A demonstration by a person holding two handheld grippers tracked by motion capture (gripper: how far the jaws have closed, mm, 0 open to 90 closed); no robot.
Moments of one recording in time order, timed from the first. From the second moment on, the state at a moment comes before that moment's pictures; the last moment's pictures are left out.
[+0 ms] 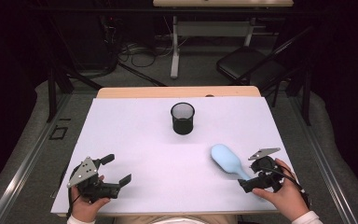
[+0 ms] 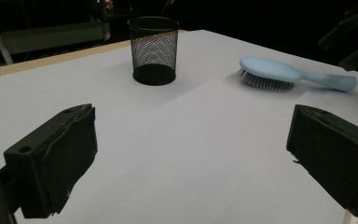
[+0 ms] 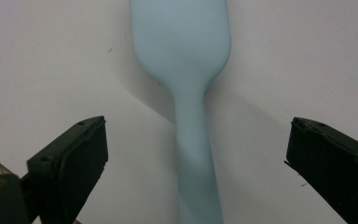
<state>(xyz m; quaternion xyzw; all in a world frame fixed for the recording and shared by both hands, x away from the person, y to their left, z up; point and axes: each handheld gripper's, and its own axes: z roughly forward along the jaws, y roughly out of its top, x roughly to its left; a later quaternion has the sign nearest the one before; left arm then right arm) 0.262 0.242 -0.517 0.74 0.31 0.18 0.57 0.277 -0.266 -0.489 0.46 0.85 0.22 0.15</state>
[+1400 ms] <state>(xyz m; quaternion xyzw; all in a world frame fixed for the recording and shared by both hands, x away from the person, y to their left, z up) 0.262 0.242 -0.517 0.74 0.31 0.18 0.57 0.300 -0.251 -0.482 0.41 0.89 0.17 0.13</state>
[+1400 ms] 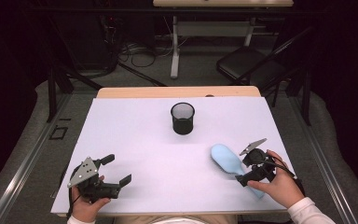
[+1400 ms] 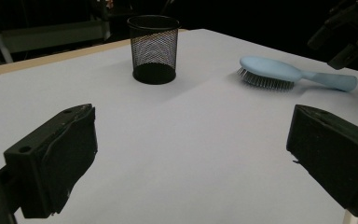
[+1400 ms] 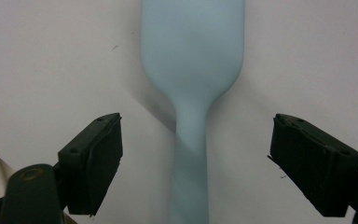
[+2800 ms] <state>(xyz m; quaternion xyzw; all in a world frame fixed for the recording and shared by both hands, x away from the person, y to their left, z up) 0.262 0.241 -0.518 0.74 0.30 0.18 0.57 0.315 -0.247 -0.501 0.41 0.89 0.14 0.10</state>
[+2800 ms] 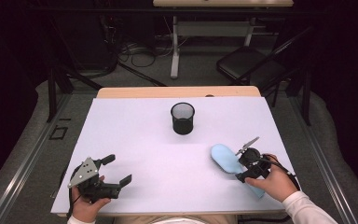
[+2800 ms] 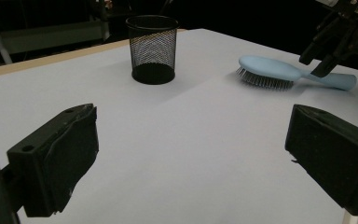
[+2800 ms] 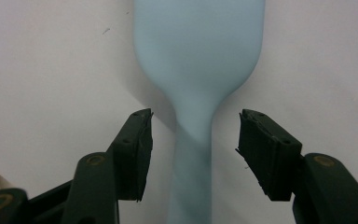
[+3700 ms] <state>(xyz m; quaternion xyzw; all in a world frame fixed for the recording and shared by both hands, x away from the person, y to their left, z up) 0.262 0.241 -0.518 0.75 0.30 0.18 0.57 0.317 -0.251 -0.516 0.44 0.88 0.15 0.09</state>
